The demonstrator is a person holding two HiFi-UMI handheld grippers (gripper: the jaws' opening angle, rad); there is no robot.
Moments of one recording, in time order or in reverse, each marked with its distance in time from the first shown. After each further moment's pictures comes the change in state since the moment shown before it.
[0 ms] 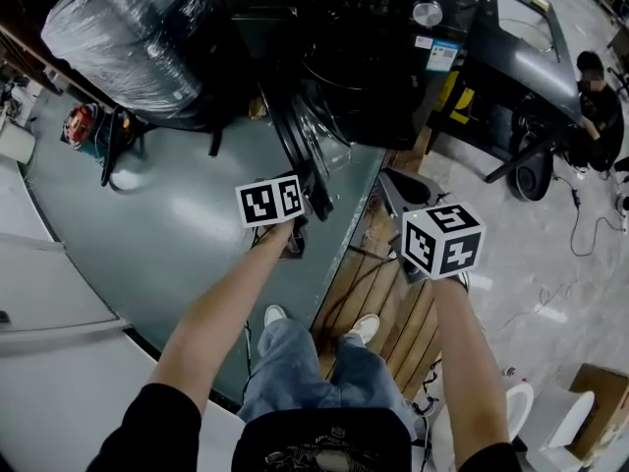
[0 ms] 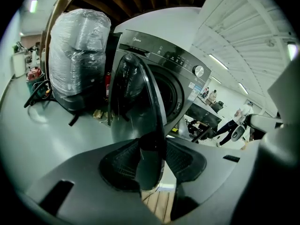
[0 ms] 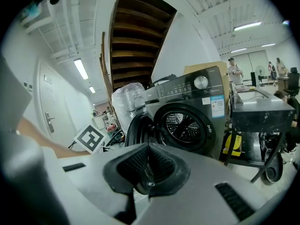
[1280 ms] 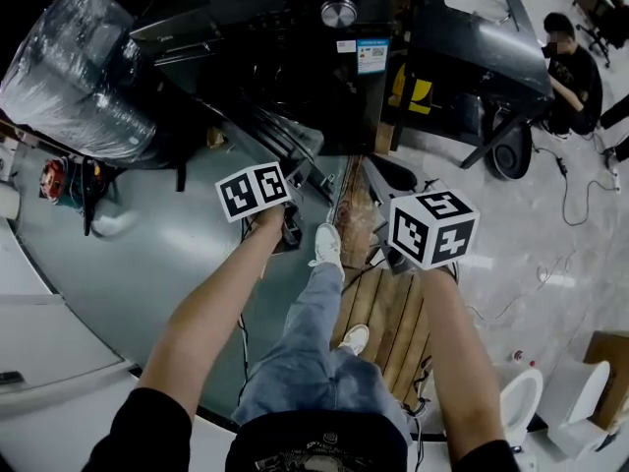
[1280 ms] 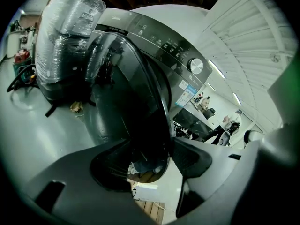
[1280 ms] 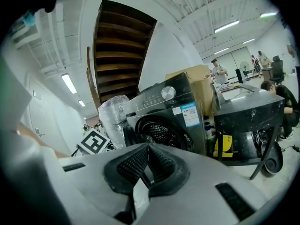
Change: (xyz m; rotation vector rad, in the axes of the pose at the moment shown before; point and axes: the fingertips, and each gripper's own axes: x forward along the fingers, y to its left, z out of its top) left arm 0.102 -0.107 0.047 -0.092 0.026 -0.126; right arm -0.014 -0.123 0.033 0.131 -0.117 -0.069
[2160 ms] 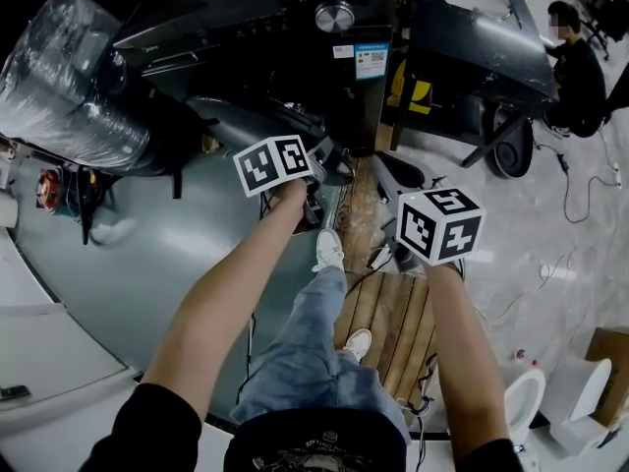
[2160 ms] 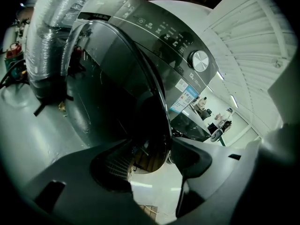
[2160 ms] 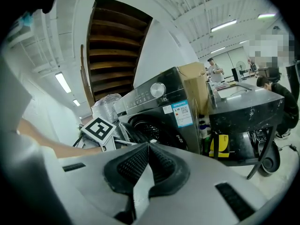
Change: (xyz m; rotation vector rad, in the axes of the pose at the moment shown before) left arm 0.064 -0.046 0.038 -0.024 0.028 -0.059; right arm 0.025 -0.043 0.005 0.019 0.016 -0.050
